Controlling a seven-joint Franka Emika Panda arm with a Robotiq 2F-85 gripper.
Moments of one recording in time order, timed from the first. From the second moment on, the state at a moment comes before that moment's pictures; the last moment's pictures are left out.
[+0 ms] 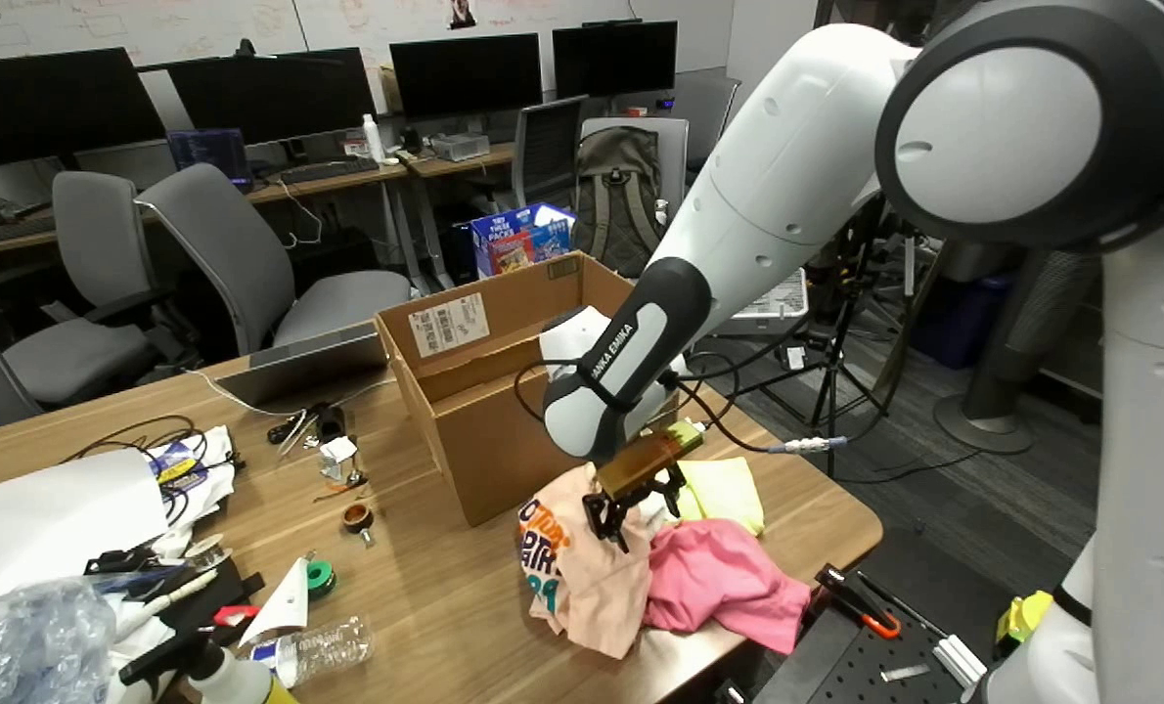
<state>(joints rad) 0.15 0.39 0.01 -2.25 -0.07 2.24 0.37</state>
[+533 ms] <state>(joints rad) 0.15 0.41 0.05 -2.21 -0.05 2.21 0.31</state>
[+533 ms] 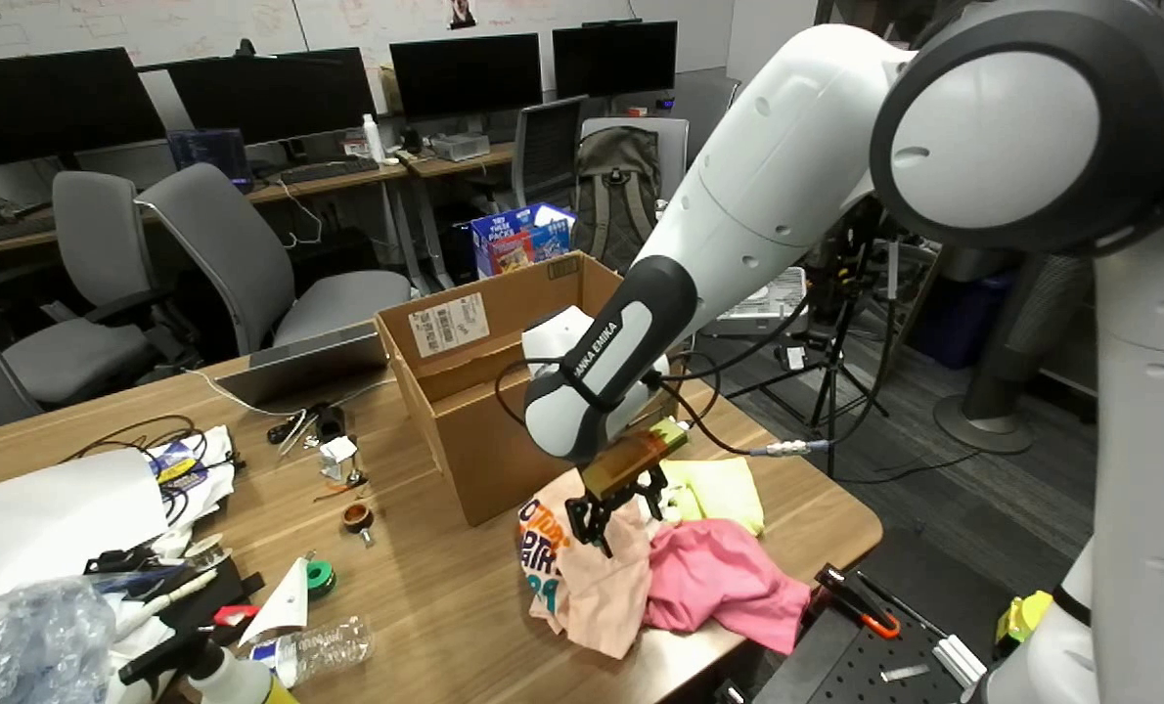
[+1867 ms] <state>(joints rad) 0.14 0.59 0.03 -1.97 -0.05 2.30 0.31</state>
